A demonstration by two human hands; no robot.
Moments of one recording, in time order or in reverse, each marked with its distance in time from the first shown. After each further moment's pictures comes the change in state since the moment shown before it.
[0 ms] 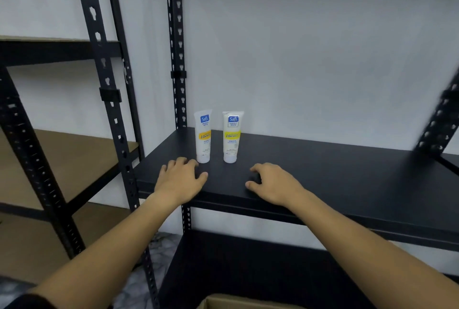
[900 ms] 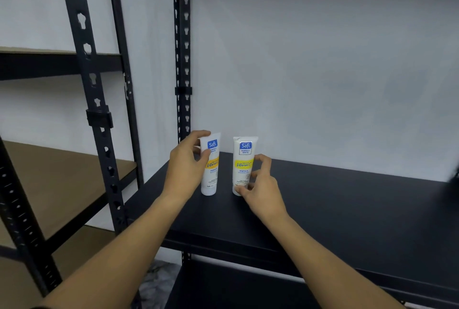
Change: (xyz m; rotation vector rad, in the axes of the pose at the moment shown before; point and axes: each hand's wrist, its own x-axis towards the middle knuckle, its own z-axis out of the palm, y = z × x) left_hand 0.090 0.004 -0.018 -0.842 0.465 0.132; right_hand 0.094 -0.026 0.036 0.682 0.332 0.011
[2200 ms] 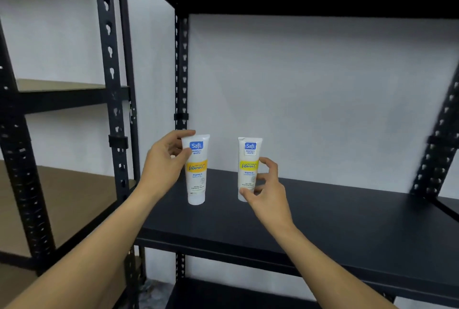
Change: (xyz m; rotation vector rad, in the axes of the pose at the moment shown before) left_hand -0.022 0.088 -0.073 -0.168 -0.052 0.020; right_hand -0.063 -0.050 -0.068 0.094 0.153 -0.100
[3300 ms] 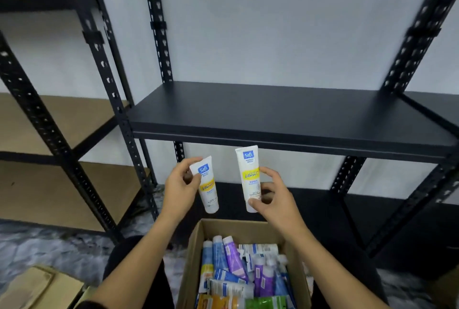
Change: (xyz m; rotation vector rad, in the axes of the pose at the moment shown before) left_hand -0.268 -0.081 0.063 -0.020 -0.101 -0.291; right_hand -0.256 0.095 -0.044 0.089 -0.220 0.339
